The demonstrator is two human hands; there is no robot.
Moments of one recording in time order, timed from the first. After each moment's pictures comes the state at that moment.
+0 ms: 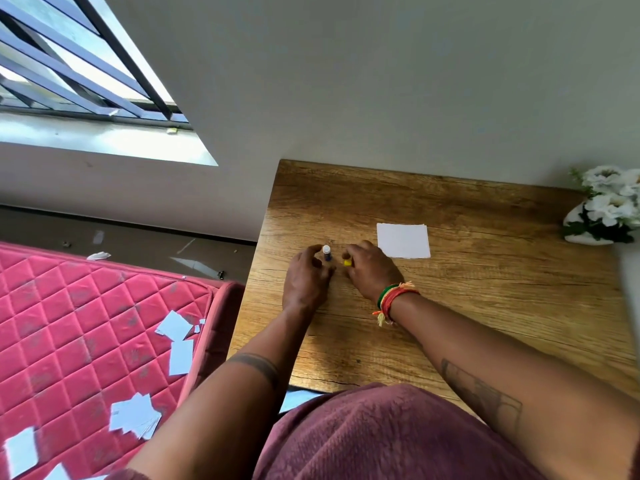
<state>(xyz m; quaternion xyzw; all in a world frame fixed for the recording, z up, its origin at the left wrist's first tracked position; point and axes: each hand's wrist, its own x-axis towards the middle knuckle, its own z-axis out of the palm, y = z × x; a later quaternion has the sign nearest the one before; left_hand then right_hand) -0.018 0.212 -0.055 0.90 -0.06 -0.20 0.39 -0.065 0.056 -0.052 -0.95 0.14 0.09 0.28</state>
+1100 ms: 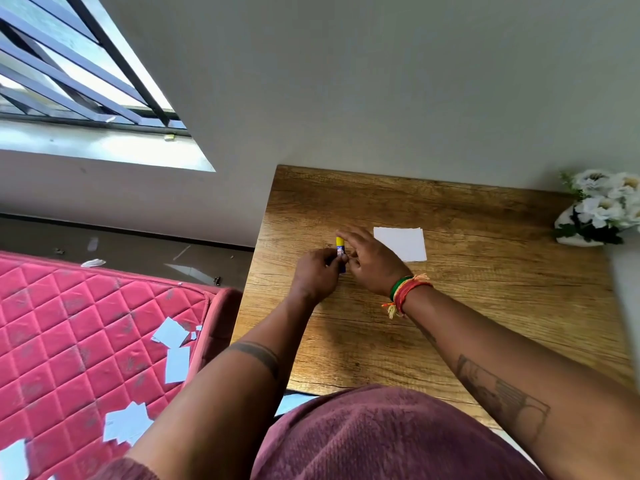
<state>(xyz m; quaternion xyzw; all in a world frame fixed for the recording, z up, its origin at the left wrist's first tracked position) -0.004 0.188 -0.045 0.88 -0.16 -0.23 0.38 -0.061 0.037 -0.017 -0.93 0.07 0.09 0.34</state>
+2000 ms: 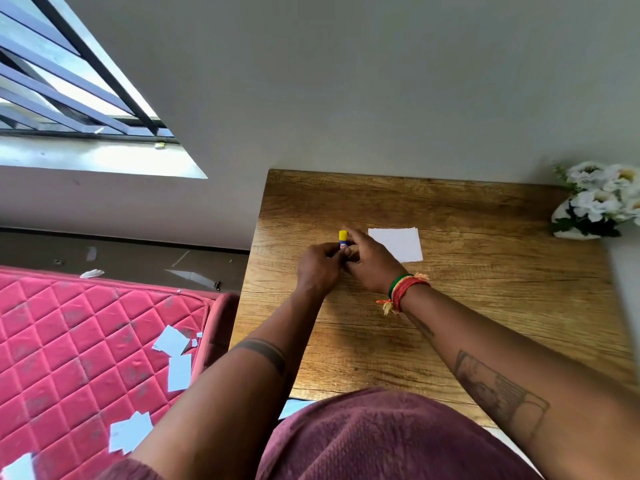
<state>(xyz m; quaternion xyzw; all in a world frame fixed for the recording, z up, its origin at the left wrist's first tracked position) 0.002 0.159 -0.036 0.86 -0.06 -0.26 0.44 -0.056 0.028 -0.029 -0.87 0.16 0.08 0.47</state>
